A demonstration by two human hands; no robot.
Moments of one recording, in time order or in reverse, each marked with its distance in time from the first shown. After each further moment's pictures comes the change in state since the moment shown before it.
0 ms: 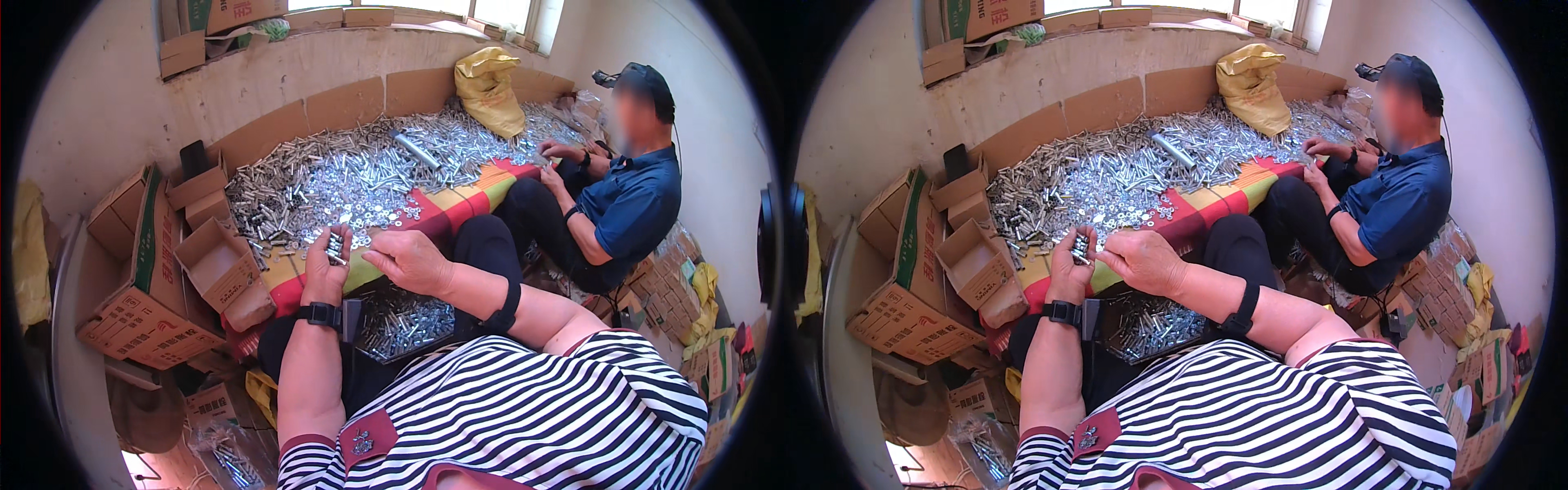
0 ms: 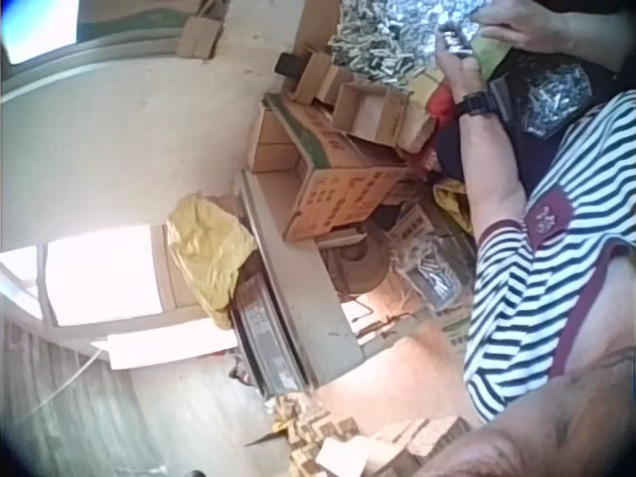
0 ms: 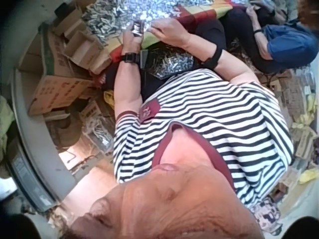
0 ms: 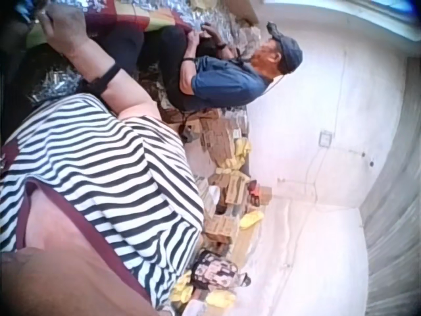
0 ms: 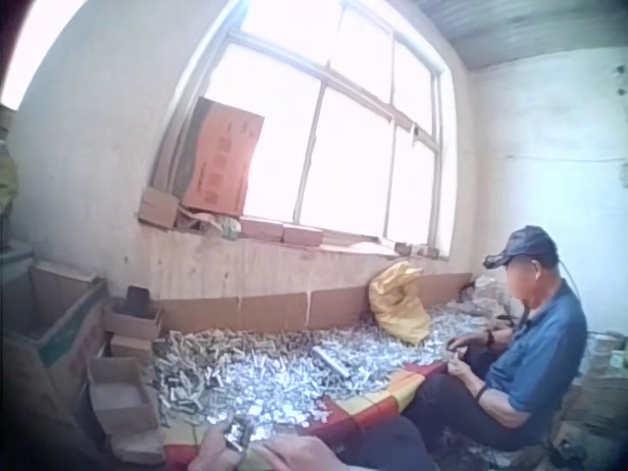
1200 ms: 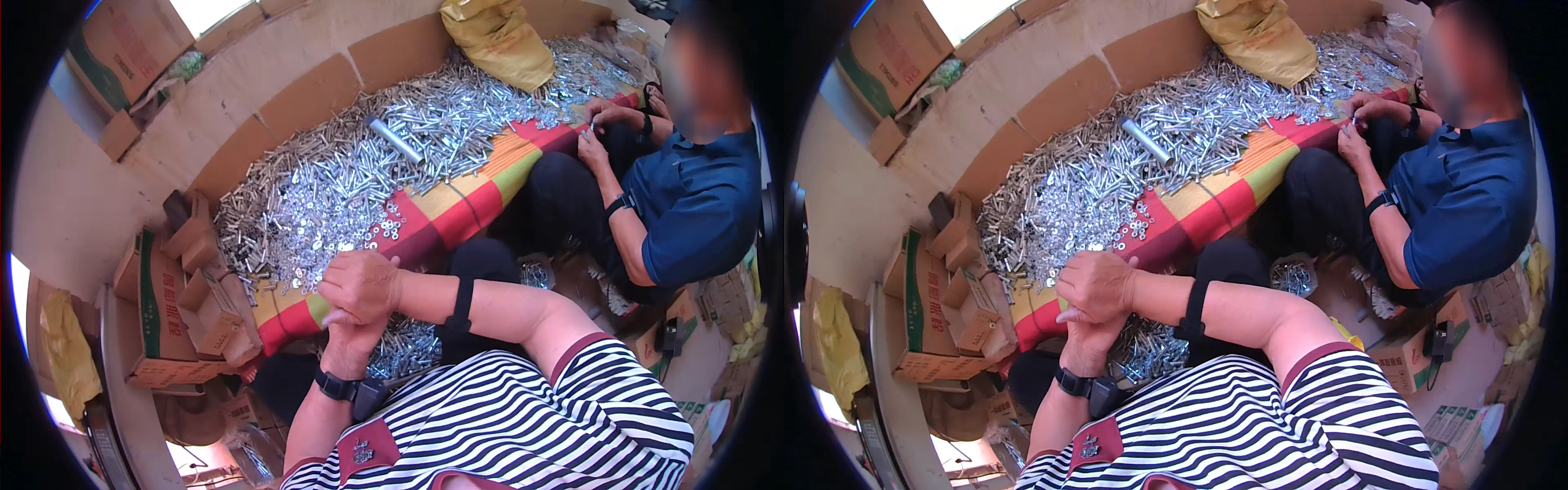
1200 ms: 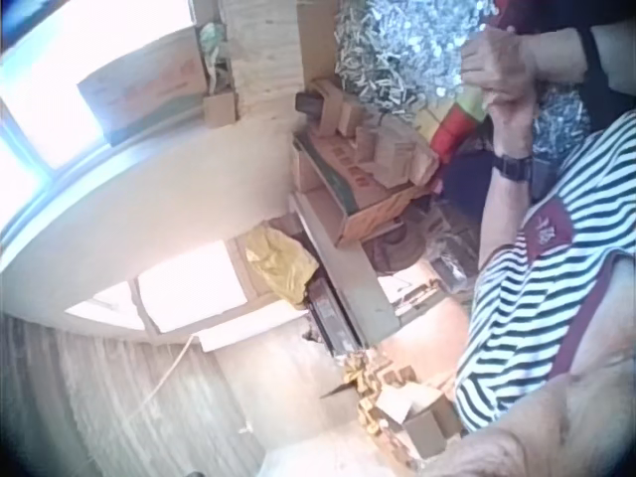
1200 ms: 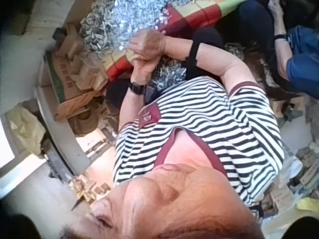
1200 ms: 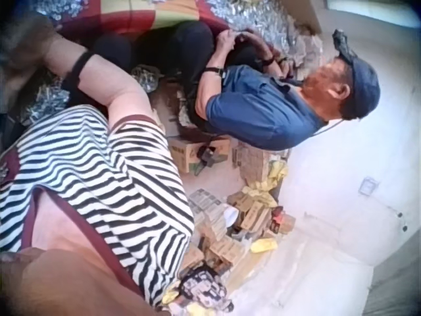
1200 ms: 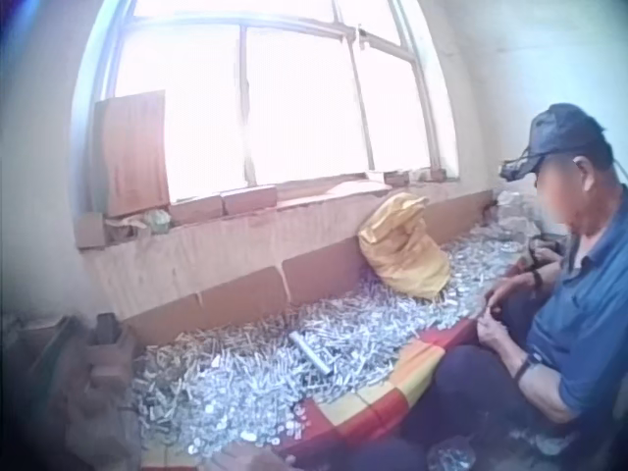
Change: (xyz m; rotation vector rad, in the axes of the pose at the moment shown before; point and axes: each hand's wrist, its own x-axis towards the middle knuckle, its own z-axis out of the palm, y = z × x) left_hand -0.019 -0.135 0.054 0.488 -0.225 -0.048; right_hand 0.005 0.148 -0.008 0.102 0.159 -0.456
